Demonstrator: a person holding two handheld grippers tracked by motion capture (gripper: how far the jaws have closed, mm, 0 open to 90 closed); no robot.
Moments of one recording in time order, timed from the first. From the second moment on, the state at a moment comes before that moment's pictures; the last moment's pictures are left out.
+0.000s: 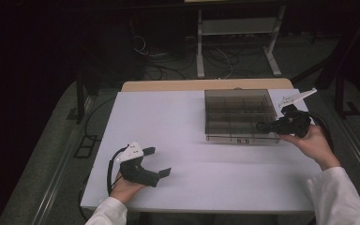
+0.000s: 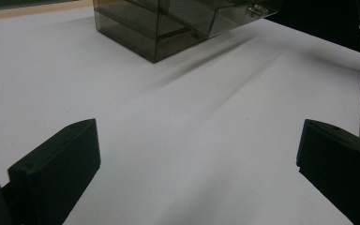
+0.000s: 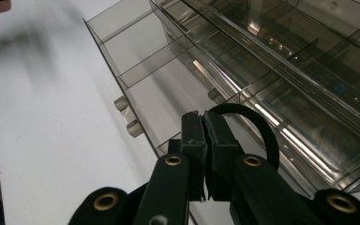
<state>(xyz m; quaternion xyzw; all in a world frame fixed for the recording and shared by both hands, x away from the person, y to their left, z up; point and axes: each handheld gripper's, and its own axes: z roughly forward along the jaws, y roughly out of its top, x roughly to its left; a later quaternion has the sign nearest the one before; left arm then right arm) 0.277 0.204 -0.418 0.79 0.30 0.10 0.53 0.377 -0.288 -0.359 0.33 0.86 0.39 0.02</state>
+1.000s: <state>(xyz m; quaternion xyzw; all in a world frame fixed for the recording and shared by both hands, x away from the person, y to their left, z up) 0.277 0.203 -0.418 0.79 0.30 0.09 0.52 0.366 -0.278 -0.351 0.33 0.85 0.40 0.05</state>
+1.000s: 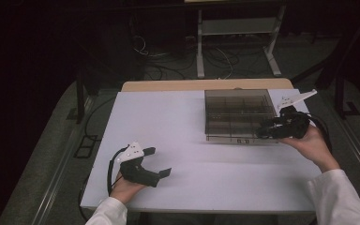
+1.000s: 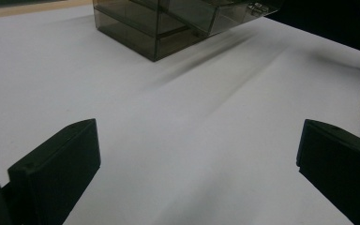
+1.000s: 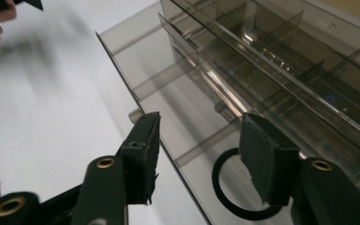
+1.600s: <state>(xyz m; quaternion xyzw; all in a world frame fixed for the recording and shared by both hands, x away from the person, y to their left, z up) 0.277 0.203 -0.418 0.79 0.30 0.09 0.52 0.348 -0.261 -0.339 0.30 0.86 0.42 0.03</state>
